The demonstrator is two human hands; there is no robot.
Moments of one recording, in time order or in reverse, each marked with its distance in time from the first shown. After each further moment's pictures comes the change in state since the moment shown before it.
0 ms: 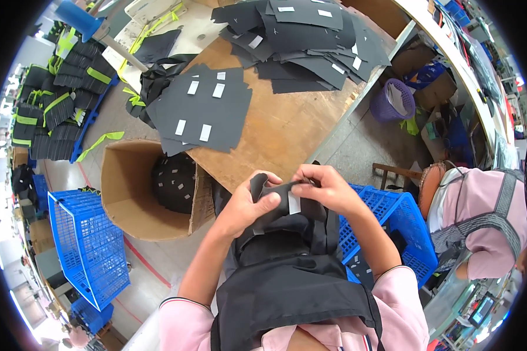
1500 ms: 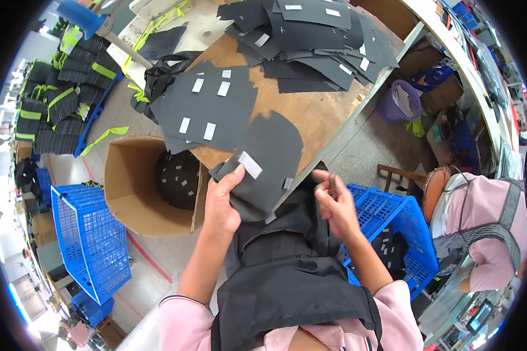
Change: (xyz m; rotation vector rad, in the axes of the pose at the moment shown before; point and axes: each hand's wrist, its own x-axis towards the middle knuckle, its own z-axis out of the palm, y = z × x) left_hand 0.009 0.002 -0.013 -0.567 0.411 0.010; right_hand -0.036 0.042 0.030 0.742 0.465 0.248
